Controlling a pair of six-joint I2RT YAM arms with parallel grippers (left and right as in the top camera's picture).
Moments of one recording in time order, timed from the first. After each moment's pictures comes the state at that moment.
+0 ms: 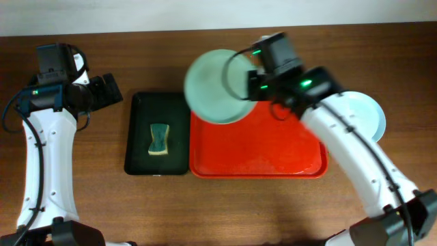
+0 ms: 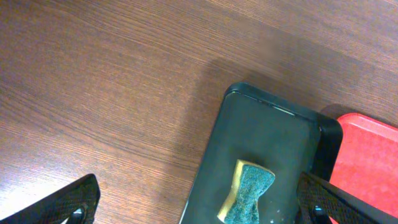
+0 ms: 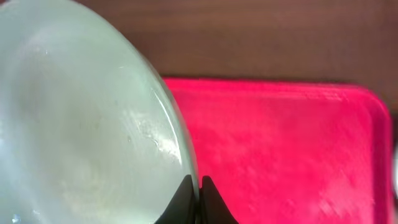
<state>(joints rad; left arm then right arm) 0.18 1.59 1.54 -0.98 0.02 -0.18 0.38 1.67 1.67 -0.99 0.03 0.42</state>
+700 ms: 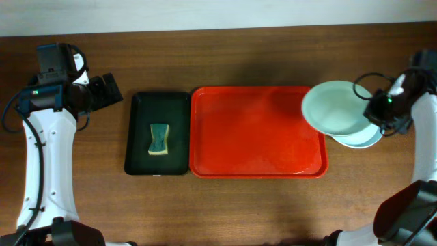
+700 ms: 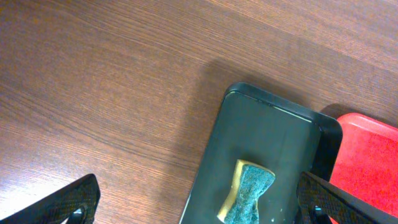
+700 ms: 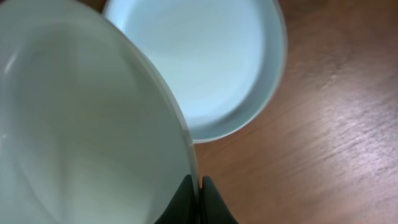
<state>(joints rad) 0.18 1.59 1.54 -0.98 0.02 -0.18 -0.43 1.68 1.49 -1.16 -0.08 0.23</state>
